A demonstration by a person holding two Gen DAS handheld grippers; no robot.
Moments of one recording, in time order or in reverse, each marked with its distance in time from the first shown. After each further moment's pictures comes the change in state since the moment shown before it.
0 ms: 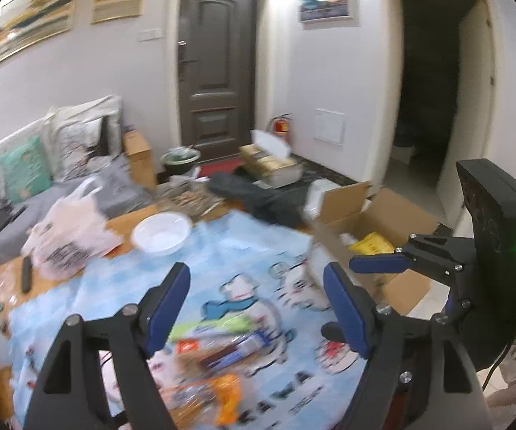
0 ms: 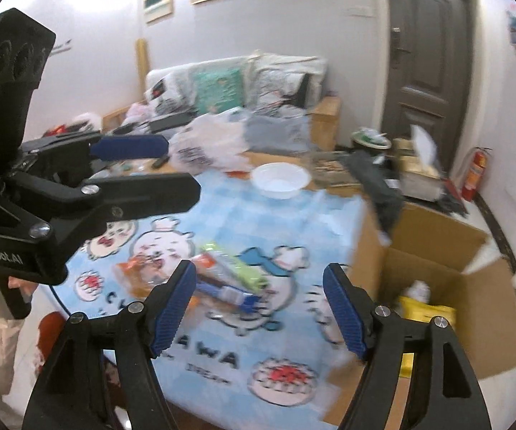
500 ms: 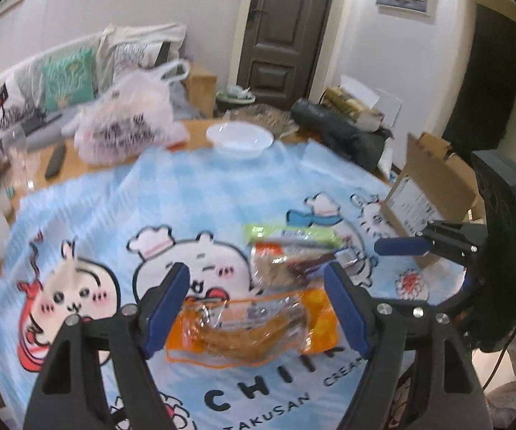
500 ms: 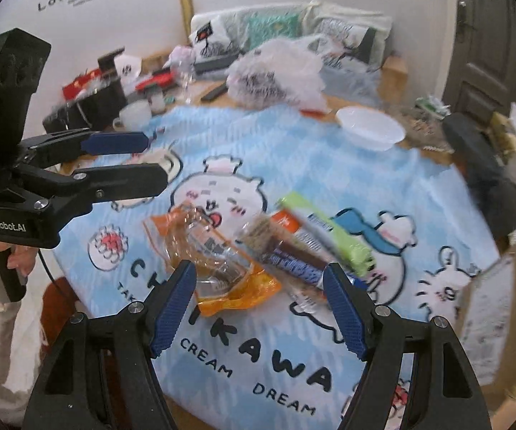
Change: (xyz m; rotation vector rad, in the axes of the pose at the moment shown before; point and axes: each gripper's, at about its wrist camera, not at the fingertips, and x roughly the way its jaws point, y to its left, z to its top) left arm 0.028 0.115 -0.124 -0.235 0.161 0.069; right arm 0.124 0.077 -0.023 -0.100 0.217 0.151
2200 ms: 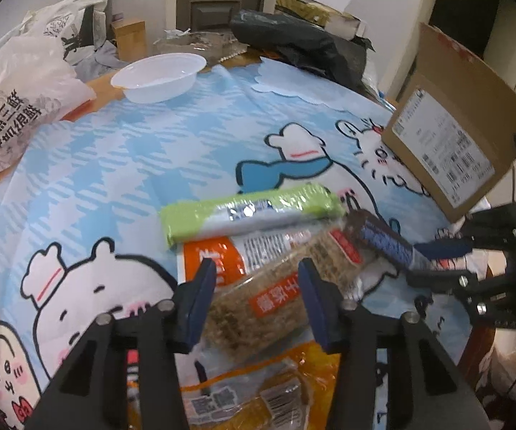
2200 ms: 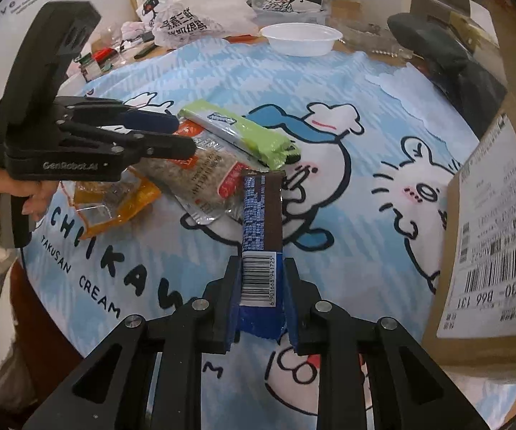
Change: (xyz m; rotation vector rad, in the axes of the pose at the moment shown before) left arm 0.142 -0.050 0.014 0.210 0.268 -0.110; right arm 0.029 -0.080 -0.067 0.176 0.155 -0.068
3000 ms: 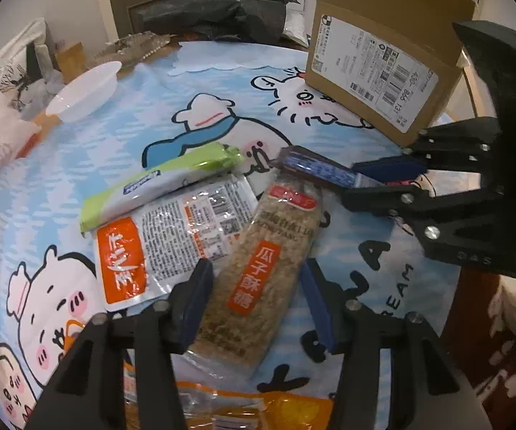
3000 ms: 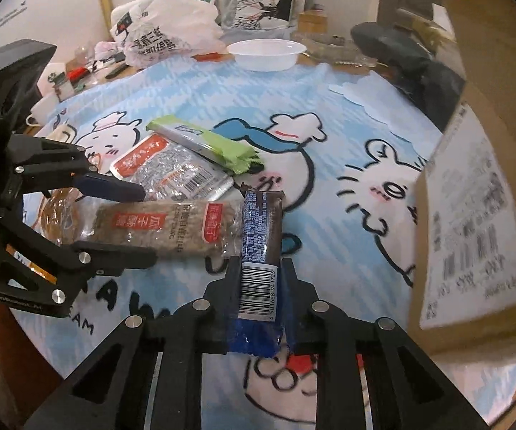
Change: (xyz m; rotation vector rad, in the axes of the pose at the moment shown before) left arm 0.008 -0.070 -0.019 0.234 0.083 -0.011; right arm -0.003 -0.005 -0.009 0.059 -0.088 -0.125
